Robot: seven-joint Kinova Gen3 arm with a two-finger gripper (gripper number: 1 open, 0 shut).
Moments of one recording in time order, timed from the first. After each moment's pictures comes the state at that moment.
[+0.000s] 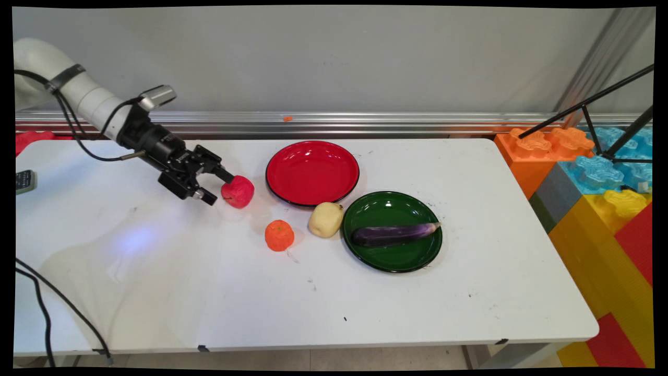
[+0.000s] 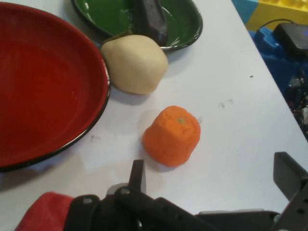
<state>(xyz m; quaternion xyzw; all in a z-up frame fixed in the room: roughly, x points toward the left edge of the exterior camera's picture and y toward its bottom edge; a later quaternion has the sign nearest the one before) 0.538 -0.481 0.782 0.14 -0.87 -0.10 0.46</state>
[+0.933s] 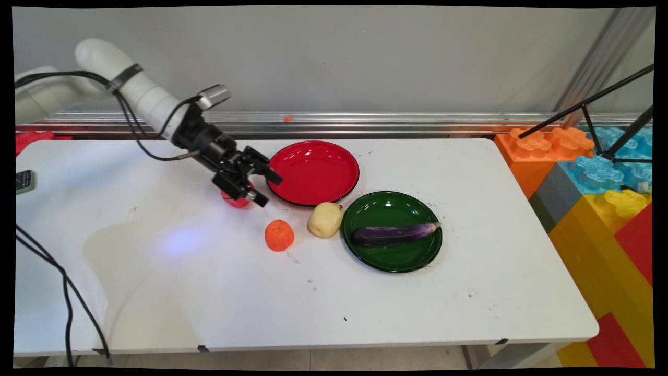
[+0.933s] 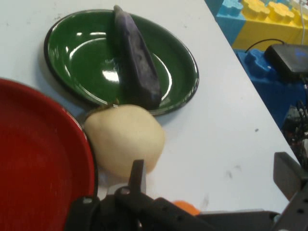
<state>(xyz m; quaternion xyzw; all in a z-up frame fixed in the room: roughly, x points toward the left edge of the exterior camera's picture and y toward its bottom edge) 0.437 -0.515 0.782 0.11 -0.87 -0.12 0.47</state>
